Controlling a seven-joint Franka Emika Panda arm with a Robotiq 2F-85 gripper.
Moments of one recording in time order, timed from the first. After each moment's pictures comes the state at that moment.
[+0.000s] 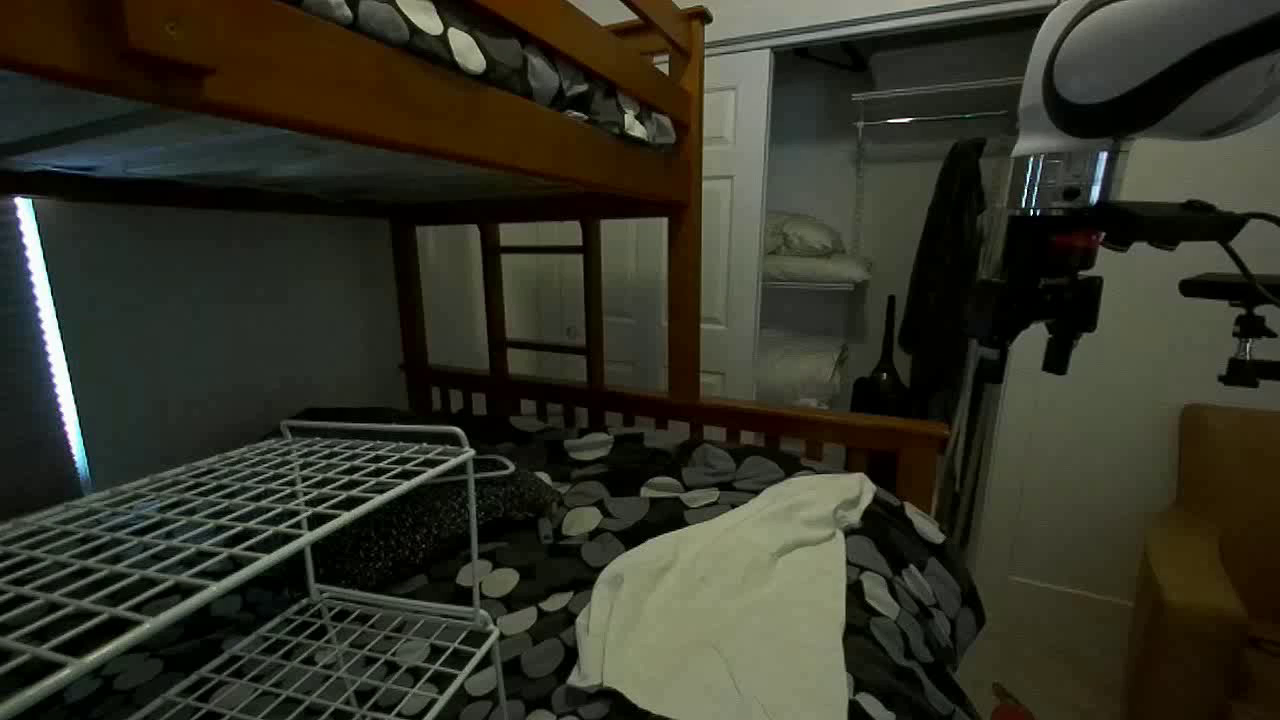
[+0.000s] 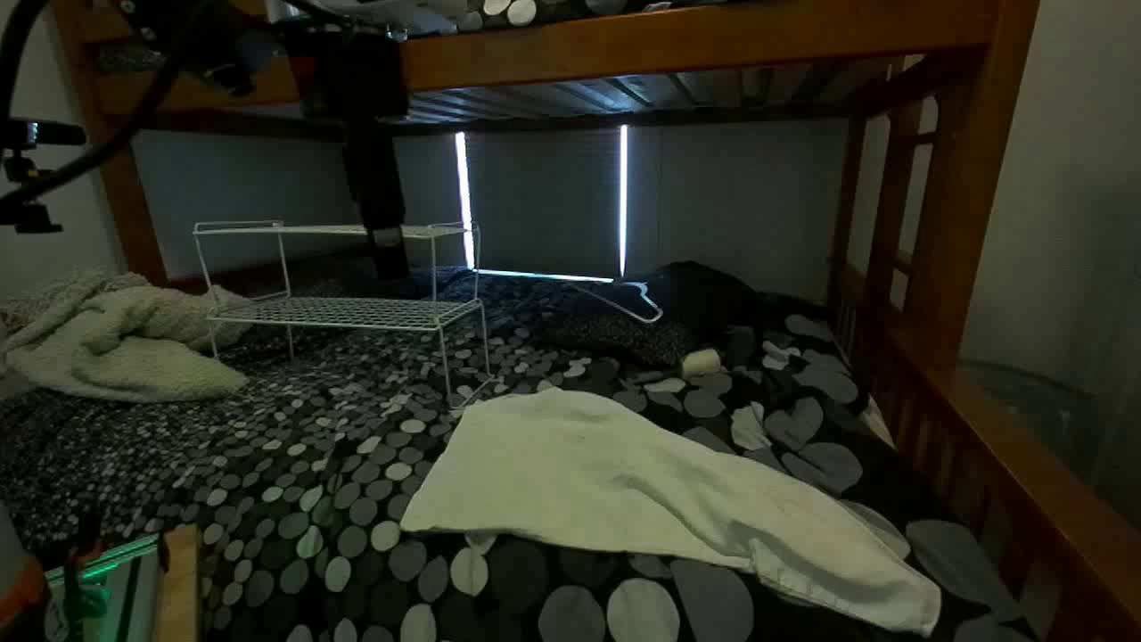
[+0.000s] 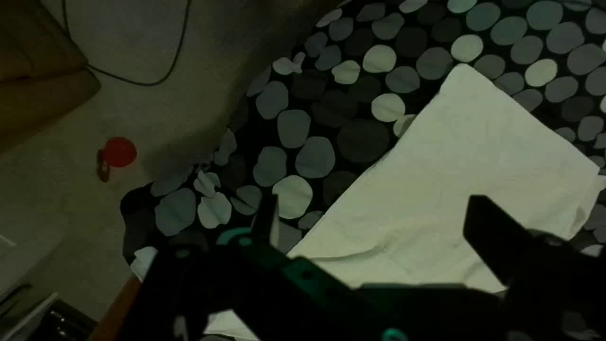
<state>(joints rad) -0.15 -0.80 -0.07 -2.52 -0.09 1.80 0.00</state>
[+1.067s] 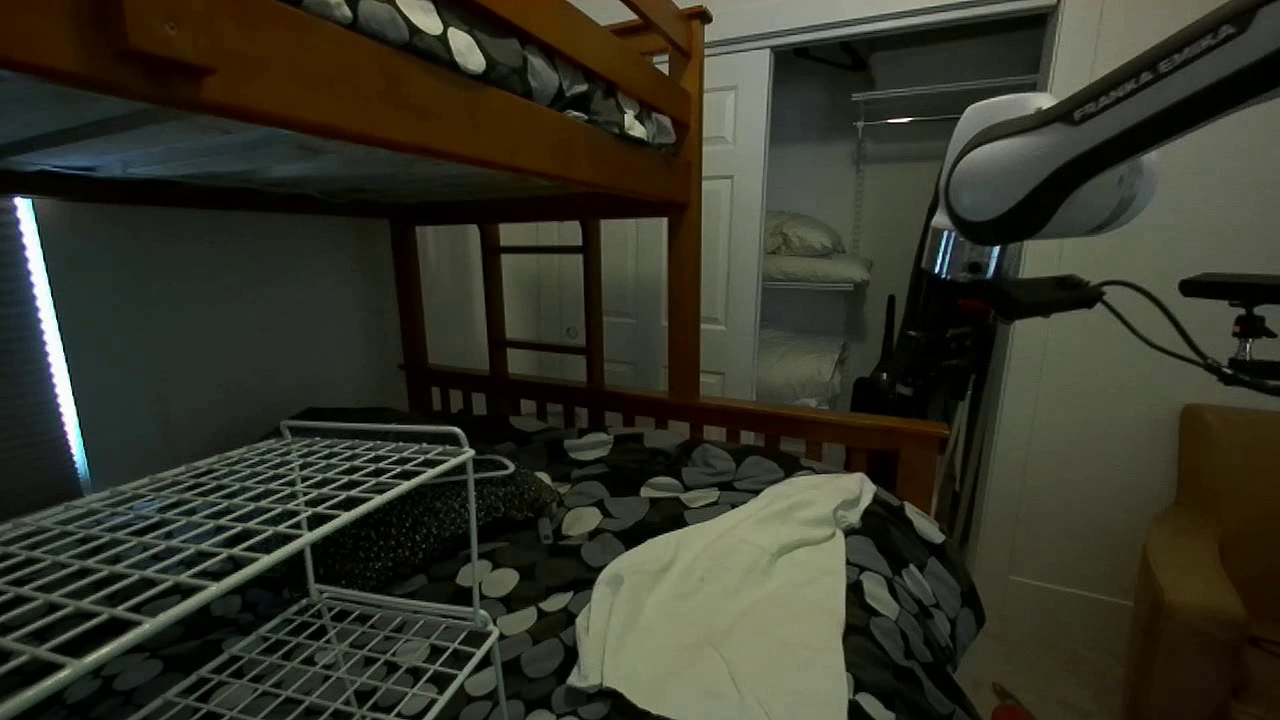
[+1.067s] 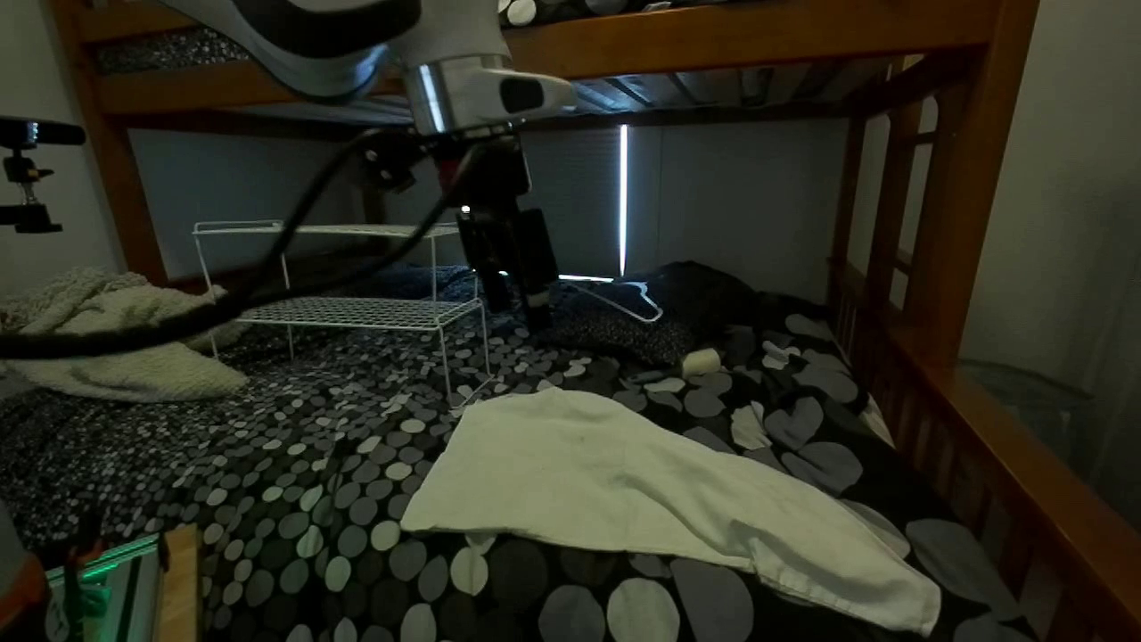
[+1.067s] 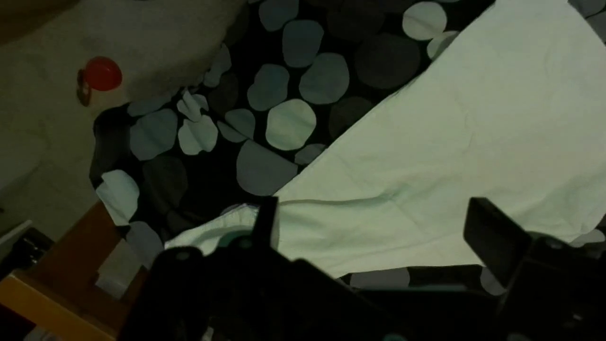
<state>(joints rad) -0.12 -0.49 -0.10 -2.50 -0.11 2.20 -0.08</state>
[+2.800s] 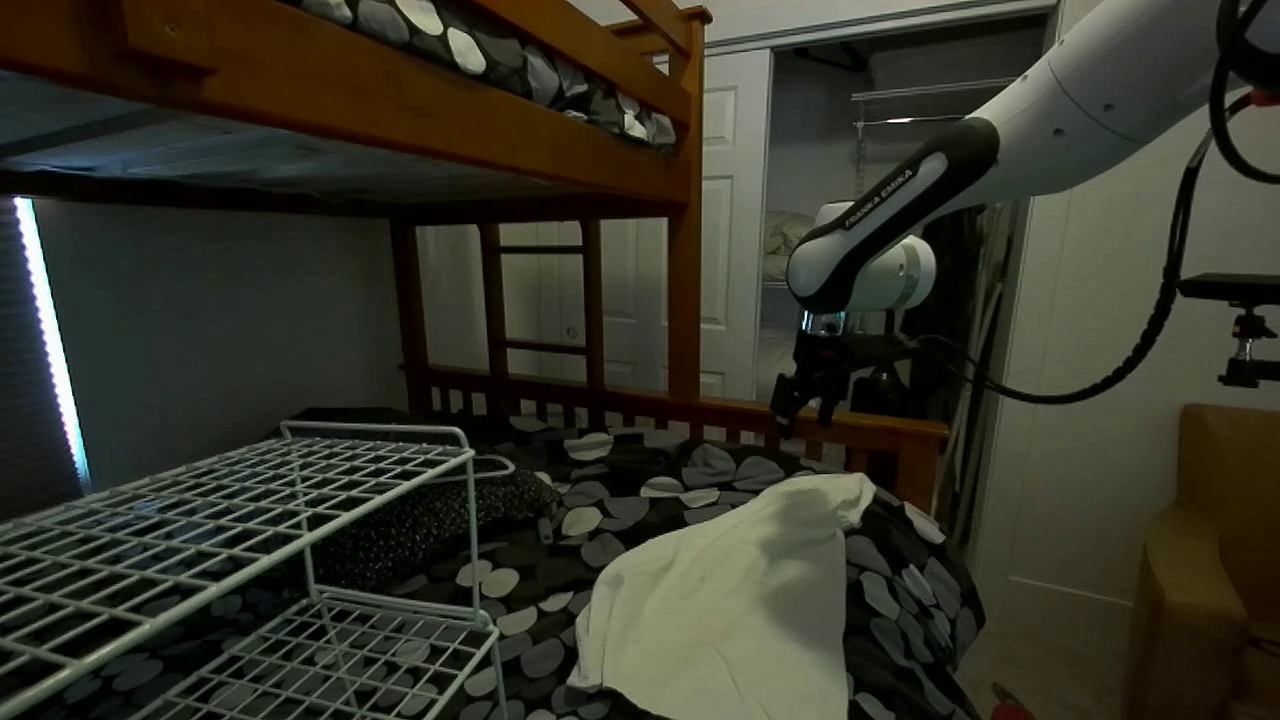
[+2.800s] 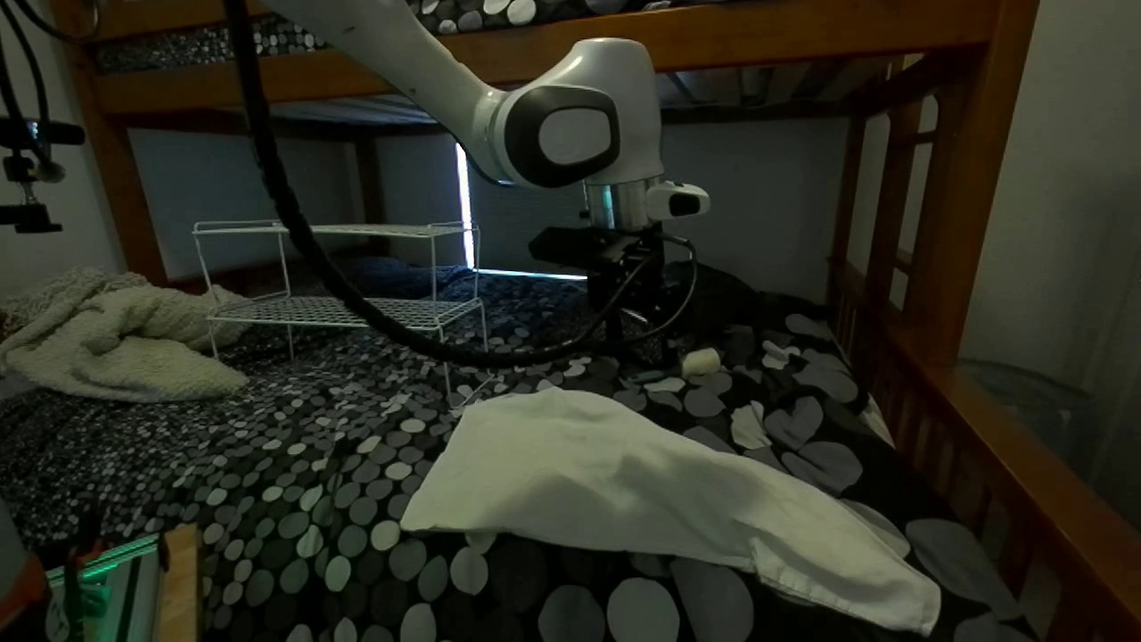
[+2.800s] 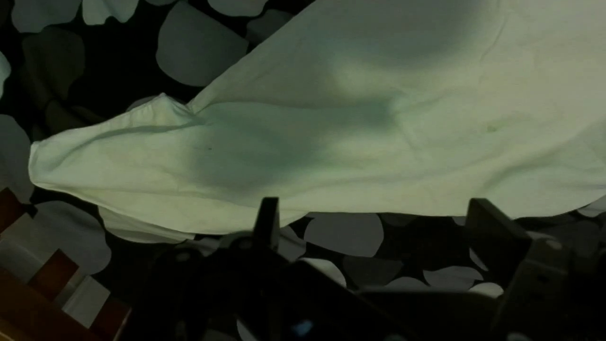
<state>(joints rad) -0.07 0.13 -0.08 -2.06 0.03 2.36 -0.25</state>
